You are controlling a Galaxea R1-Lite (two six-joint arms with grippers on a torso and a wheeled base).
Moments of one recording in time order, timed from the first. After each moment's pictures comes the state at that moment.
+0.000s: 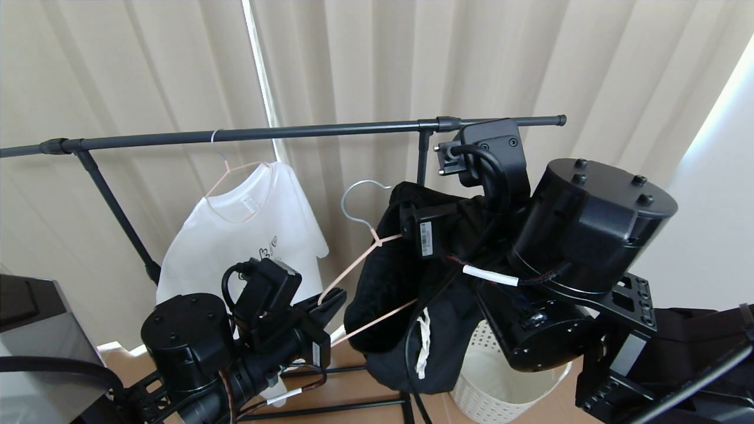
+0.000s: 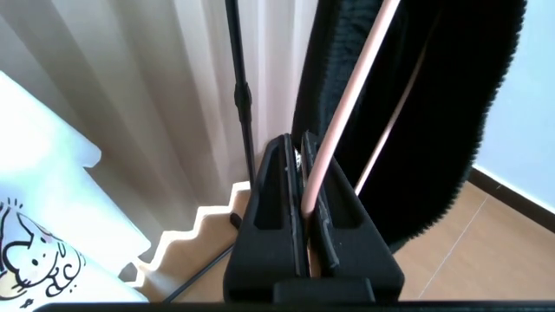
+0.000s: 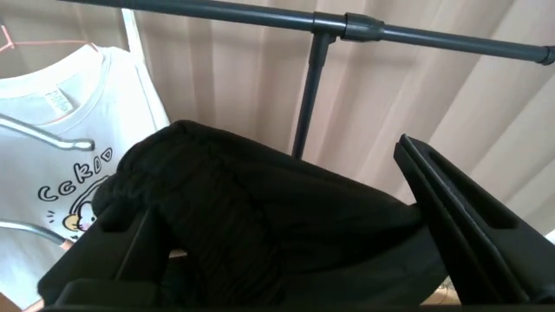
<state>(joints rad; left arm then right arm) -0.63 1.94 -0.28 -1.57 -0.02 0.06 0.95 1.83 -0.96 -0.98 -0.82 -0.18</state>
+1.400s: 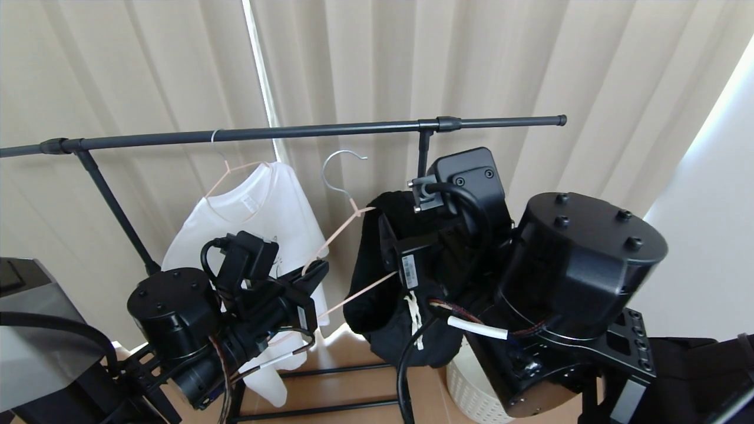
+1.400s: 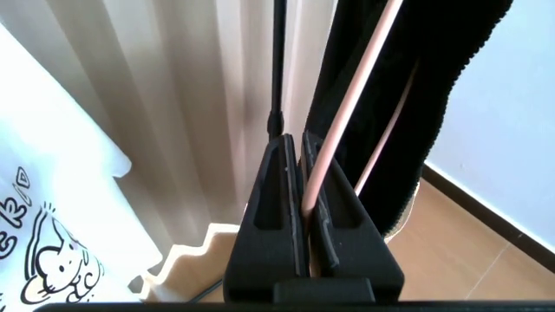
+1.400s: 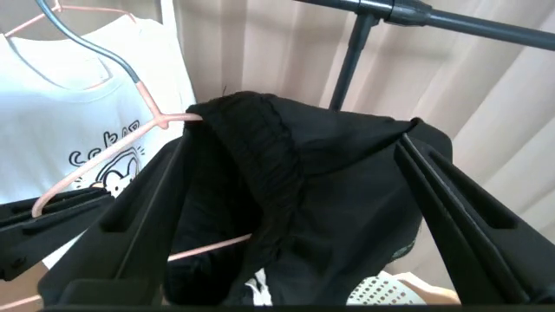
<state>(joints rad) -0.52 1.93 -0.35 -1.57 -0.03 0.02 1.02 1.83 -0.91 -0.97 -0.80 -0.18</state>
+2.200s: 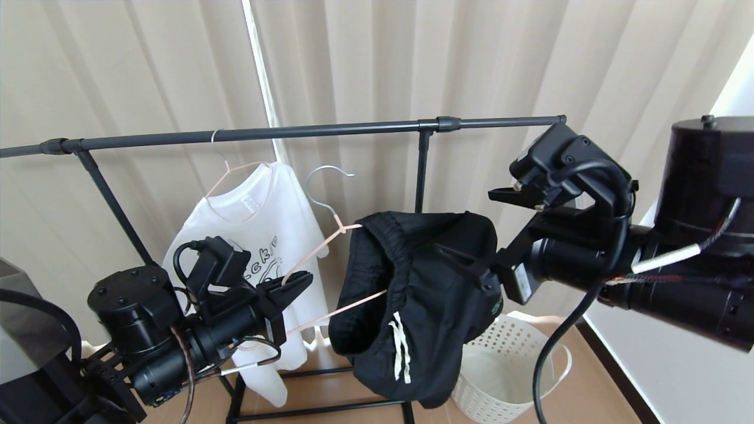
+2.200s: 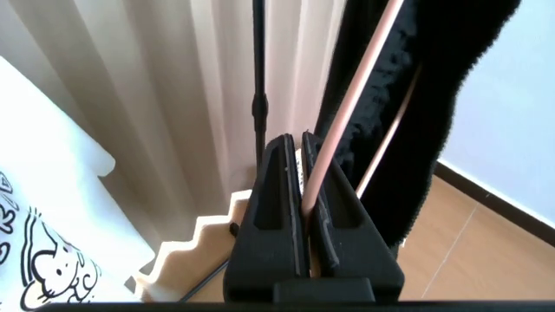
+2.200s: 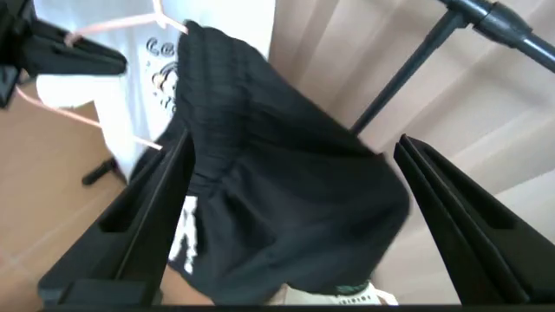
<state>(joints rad) -0.37 1.90 -0.28 -1.57 -0.35 0.05 0.75 1.51 -0.93 -0.31 -0.15 -0.31</state>
